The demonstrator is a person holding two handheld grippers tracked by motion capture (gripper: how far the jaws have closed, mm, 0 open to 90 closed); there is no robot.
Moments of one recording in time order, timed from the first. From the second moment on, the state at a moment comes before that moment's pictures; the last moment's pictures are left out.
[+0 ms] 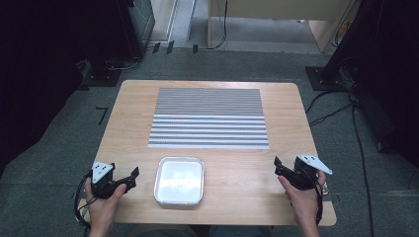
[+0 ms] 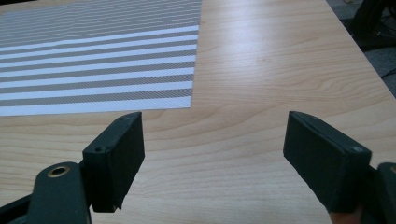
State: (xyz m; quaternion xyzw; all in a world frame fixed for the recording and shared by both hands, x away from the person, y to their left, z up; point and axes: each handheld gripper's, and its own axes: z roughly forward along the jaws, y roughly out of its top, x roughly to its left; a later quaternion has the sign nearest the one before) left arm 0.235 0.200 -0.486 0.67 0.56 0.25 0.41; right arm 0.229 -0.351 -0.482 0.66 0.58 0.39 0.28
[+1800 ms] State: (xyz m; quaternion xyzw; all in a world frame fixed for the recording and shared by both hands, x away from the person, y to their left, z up) left arm 0.222 0.164 -0.470 0.68 0.54 0.21 0.45; right arm 0.215 -0.244 -0.465 0.59 0.63 0.45 0.22
